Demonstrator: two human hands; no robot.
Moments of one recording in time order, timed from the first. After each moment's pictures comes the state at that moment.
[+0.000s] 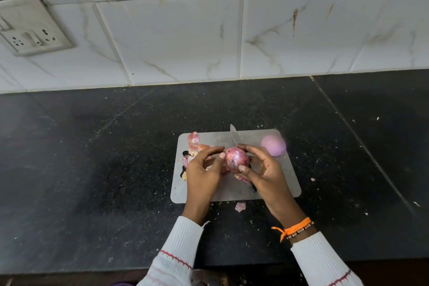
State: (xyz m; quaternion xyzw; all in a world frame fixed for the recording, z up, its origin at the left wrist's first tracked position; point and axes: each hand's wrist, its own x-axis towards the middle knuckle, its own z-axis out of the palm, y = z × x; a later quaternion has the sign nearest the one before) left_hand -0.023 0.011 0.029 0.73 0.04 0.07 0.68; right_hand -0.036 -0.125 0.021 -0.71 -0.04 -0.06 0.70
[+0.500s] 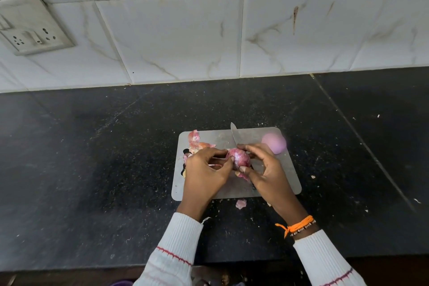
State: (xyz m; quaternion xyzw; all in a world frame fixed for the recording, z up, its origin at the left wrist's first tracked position) left_hand -0.024 0.018 0.035 0.84 -0.07 0.15 0.51; right_hand -0.037 -0.129 0.023 -0.79 -0.08 -0.09 0.60
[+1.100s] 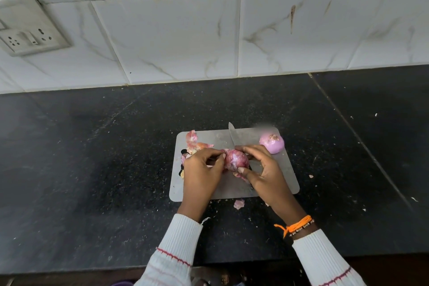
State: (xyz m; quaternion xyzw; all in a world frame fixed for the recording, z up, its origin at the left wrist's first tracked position) left_hand -0.021 0.015 0.030 0.85 -0.04 0.15 0.50; right_hand -0.037 -0.132 0.020 -0.79 -0.07 -0.08 0.60
